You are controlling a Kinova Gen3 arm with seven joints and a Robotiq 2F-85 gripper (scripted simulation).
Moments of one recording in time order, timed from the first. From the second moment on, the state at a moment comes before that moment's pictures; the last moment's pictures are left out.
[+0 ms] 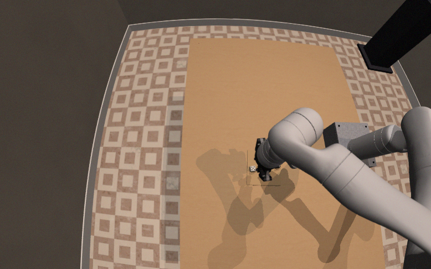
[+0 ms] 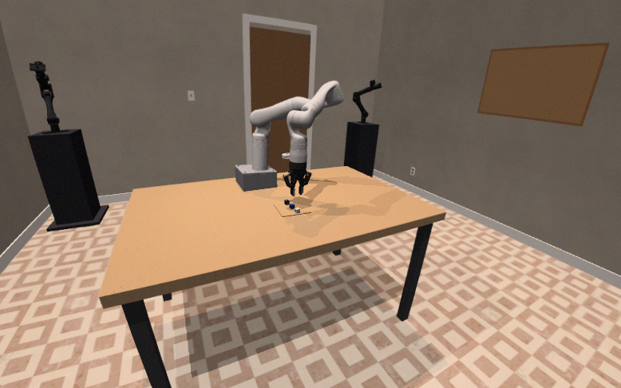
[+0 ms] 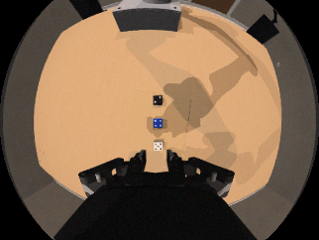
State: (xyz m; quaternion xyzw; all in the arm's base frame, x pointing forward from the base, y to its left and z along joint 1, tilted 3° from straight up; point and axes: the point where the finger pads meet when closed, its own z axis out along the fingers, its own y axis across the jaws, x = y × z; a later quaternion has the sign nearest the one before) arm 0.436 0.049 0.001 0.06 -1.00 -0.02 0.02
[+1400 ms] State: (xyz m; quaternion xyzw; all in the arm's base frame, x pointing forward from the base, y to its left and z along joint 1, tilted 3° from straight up) arm 0.437 0.049 0.035 0.06 -1.00 -0.02 0.02
